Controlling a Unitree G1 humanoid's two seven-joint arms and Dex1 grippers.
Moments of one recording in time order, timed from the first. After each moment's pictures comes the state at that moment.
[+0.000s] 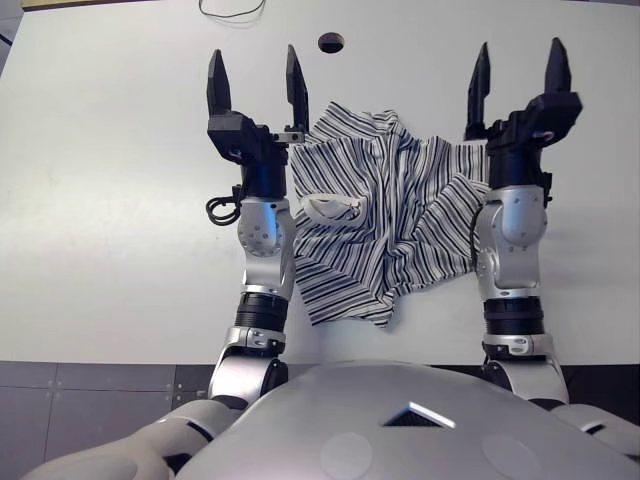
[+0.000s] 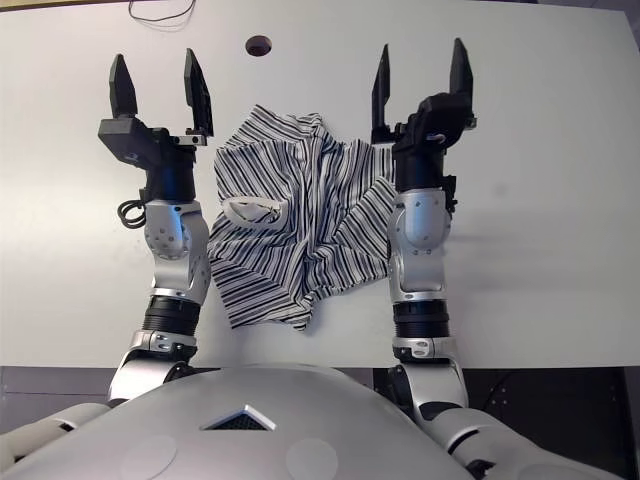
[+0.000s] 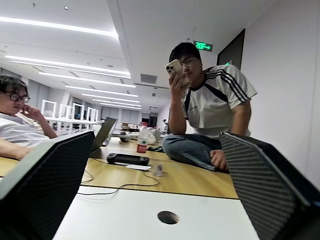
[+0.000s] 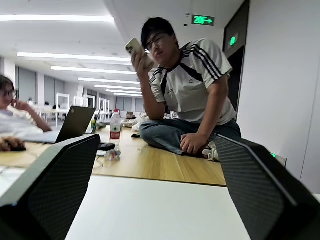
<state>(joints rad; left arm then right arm) -0.13 -0.05 -0.04 0.30 -0.04 -0.68 0.04 -0.13 -0.08 0.04 0.11 -0.04 -0.40 -0.01</state>
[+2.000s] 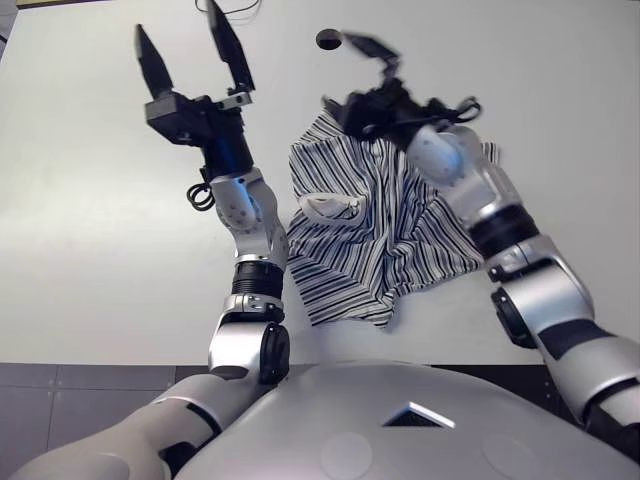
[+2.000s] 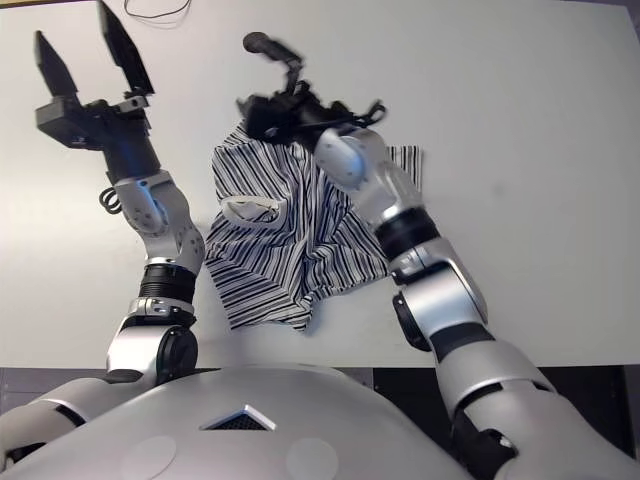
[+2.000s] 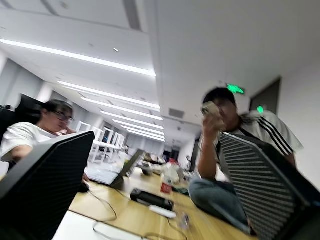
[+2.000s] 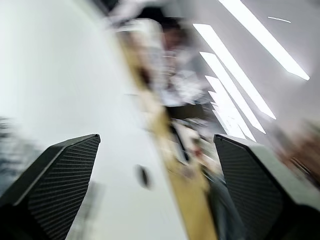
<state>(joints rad) -0.31 -0.05 0.13 0.49 -0.19 -0.93 0.01 -0.71 -0.13 0.51 0.76 -0.65 -0.45 0.24</state>
